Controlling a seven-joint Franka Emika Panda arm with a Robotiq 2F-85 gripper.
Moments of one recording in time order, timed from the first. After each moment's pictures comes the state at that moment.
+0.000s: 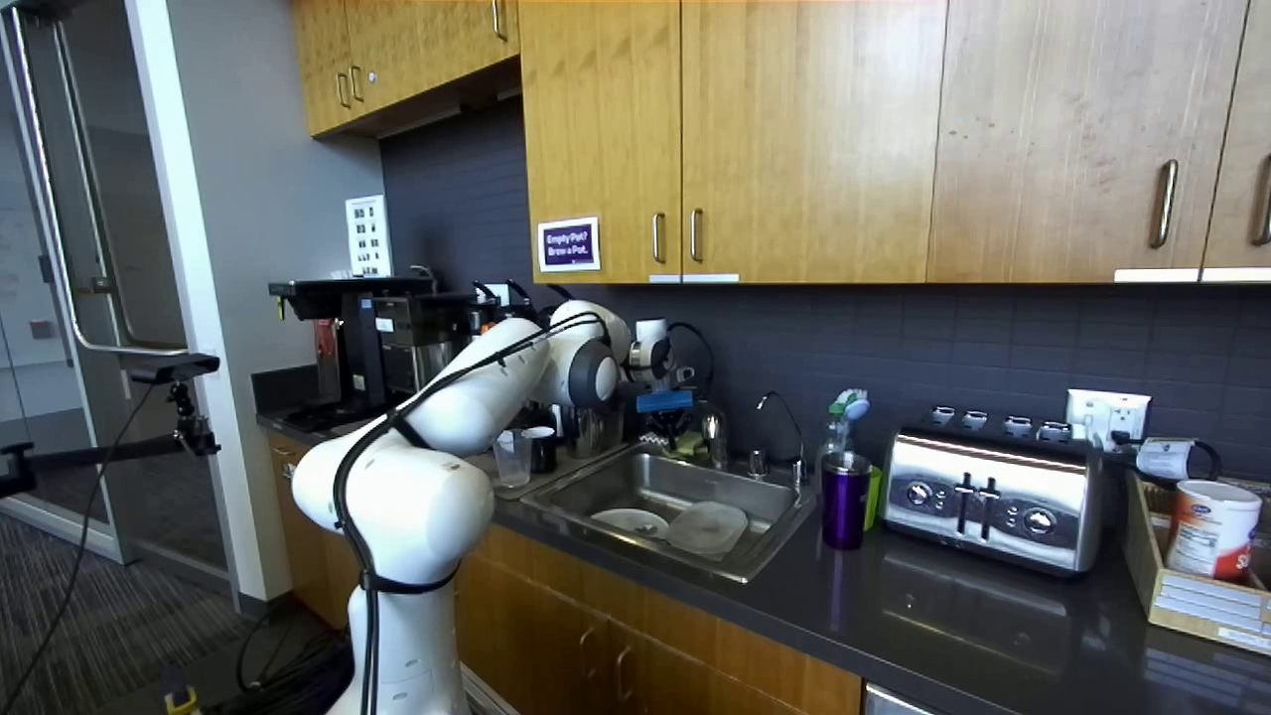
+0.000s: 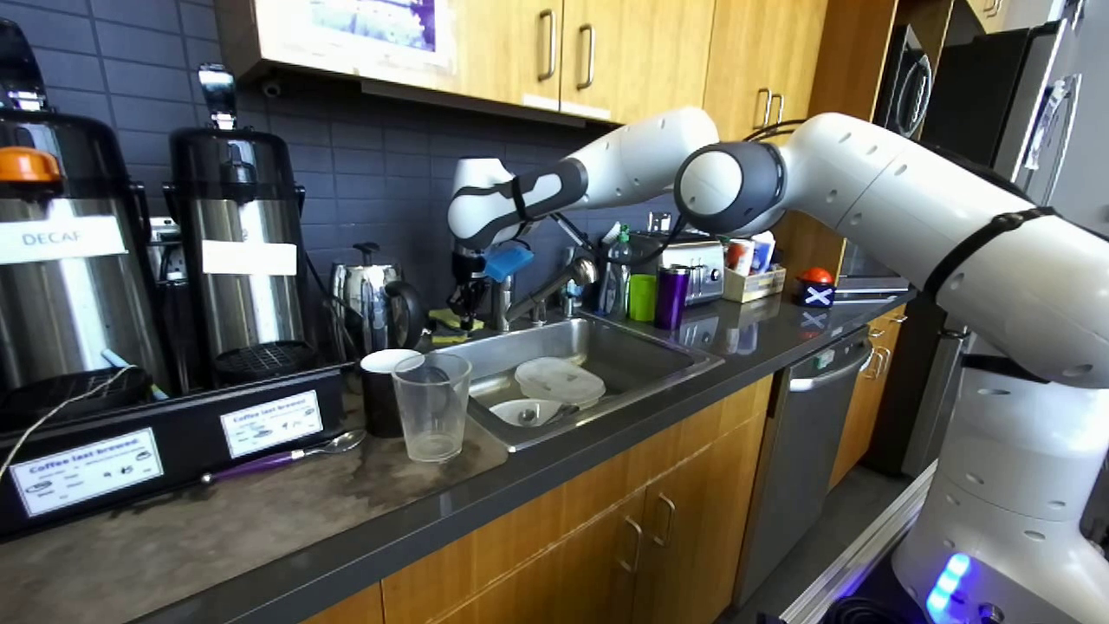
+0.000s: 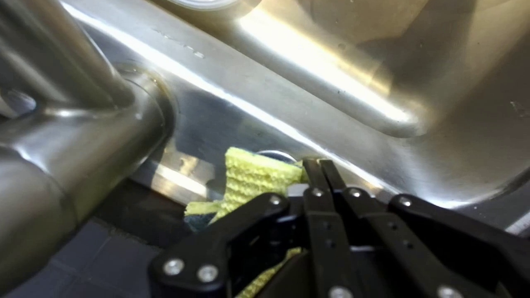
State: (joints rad) arm 0.22 1.05 0.09 -0.85 -0.20 2.10 -0.22
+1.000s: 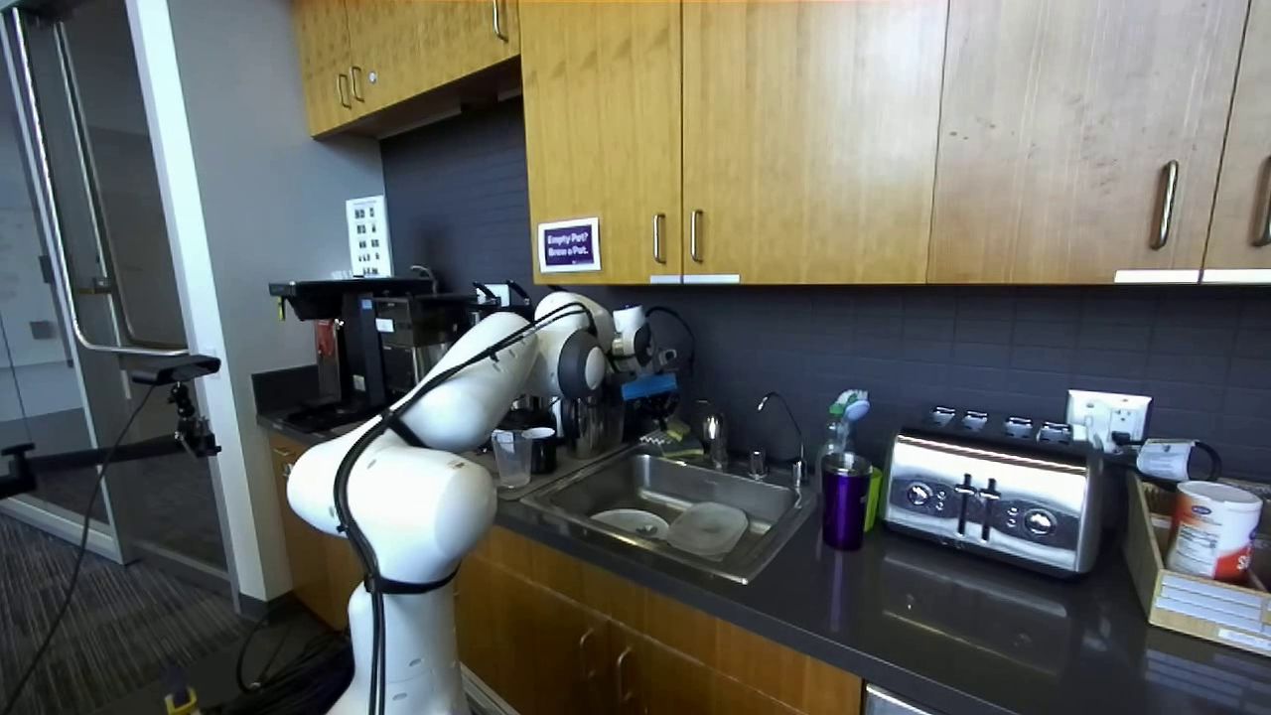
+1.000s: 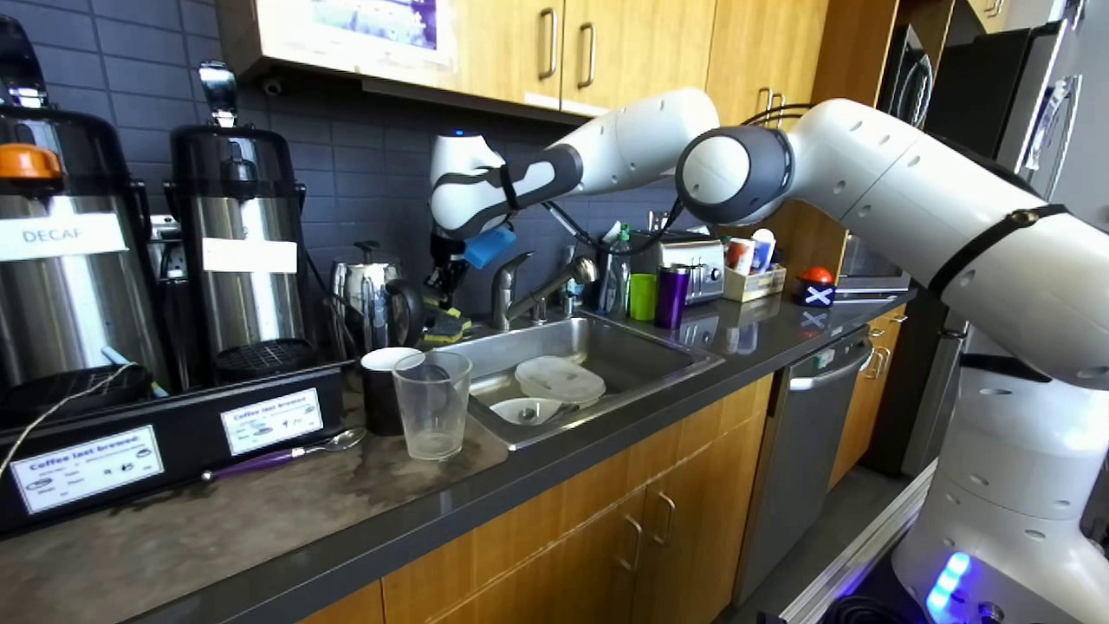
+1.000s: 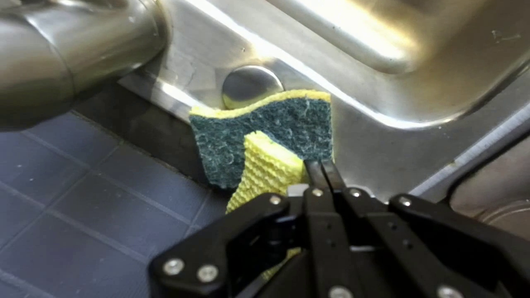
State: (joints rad) arm 0.29 1.00 0.07 -0.87 -0.27 2.18 -0.15
